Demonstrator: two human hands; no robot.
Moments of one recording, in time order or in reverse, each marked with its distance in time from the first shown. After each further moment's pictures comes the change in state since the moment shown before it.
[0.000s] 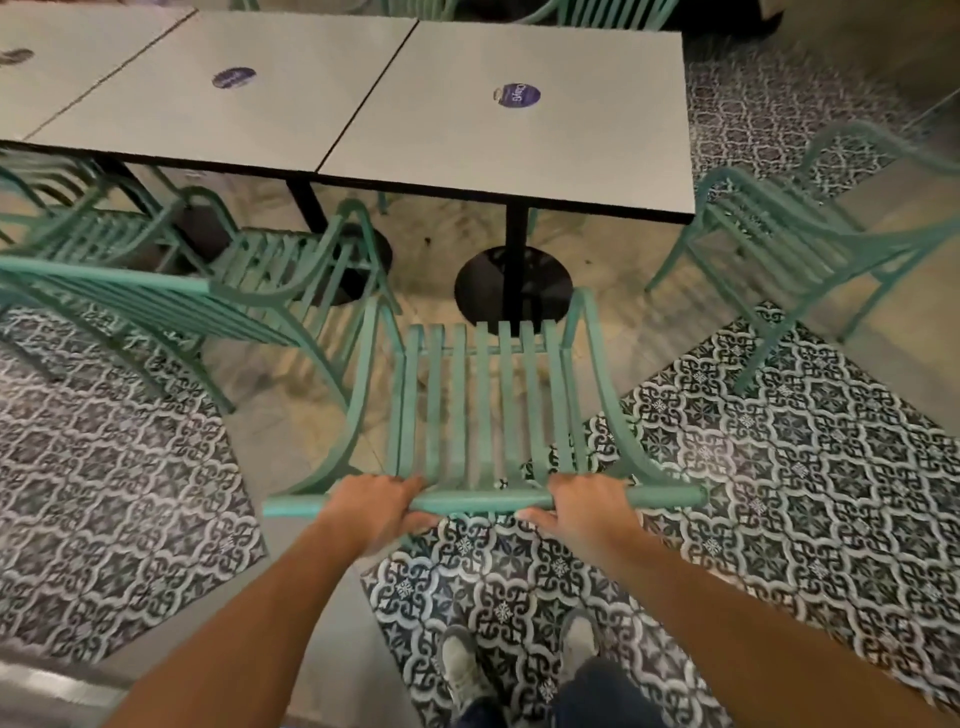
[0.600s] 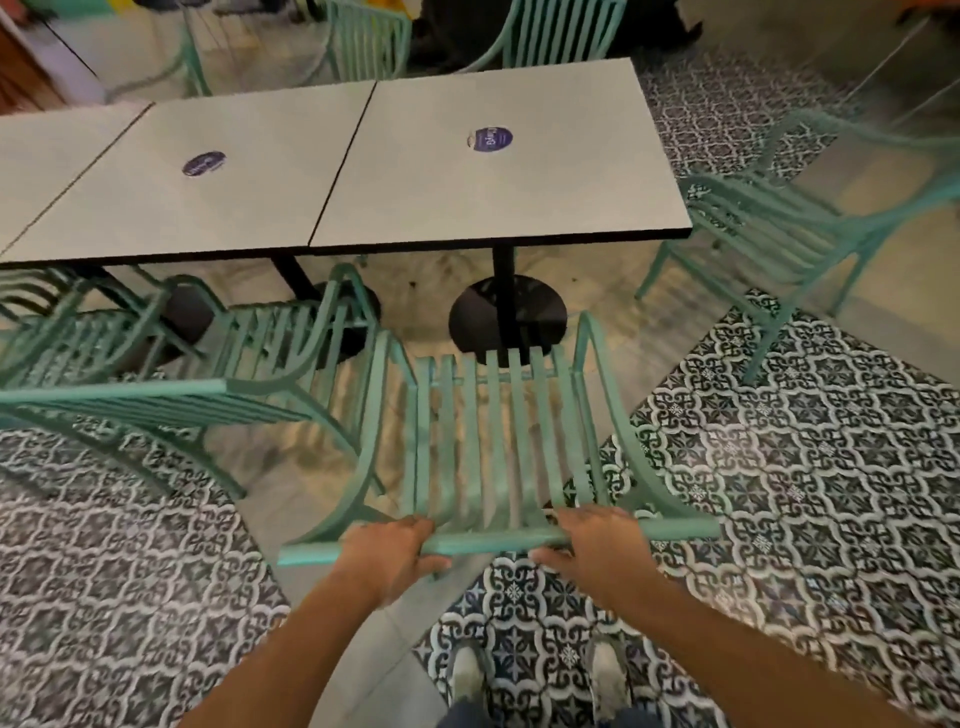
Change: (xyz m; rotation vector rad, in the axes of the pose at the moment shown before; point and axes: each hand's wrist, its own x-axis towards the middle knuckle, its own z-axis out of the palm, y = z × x) left_hand 0.024 -0.097 -0.005 -0.072 -0.118 0.030; right_hand 0.050 -0.069 0.004 0.251 0.066 0.157
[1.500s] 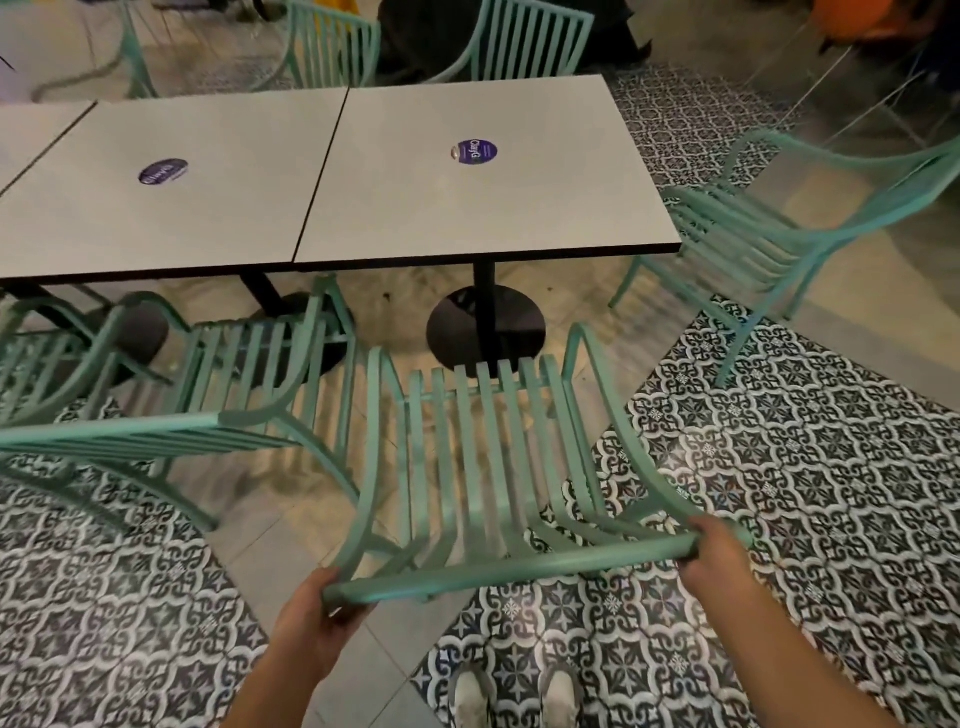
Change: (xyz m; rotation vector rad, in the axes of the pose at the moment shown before) left_hand -0.008 -0.096 0.045 -2.377 0.194 -0.837; right_hand 0.013 0.048 -0.001 1.948 0.521 1.454
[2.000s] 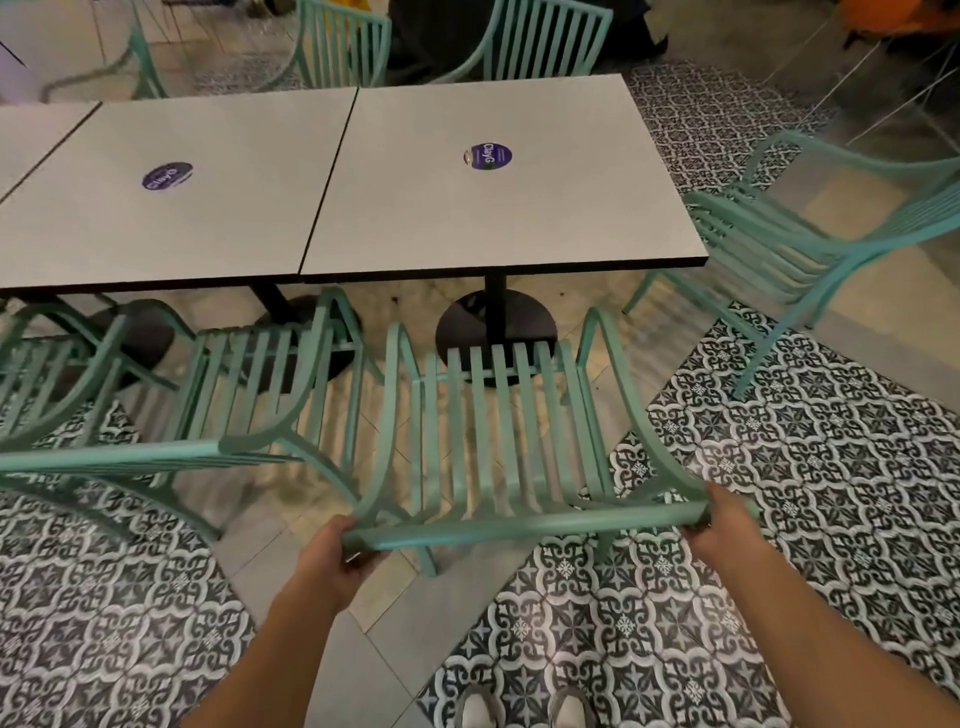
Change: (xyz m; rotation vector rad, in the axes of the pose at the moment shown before) left_hand 0.025 0.066 0.080 0.062 0.001 0.018; right_hand 0.004 -0.047 0.068 -0.032 -0.091 -0.023
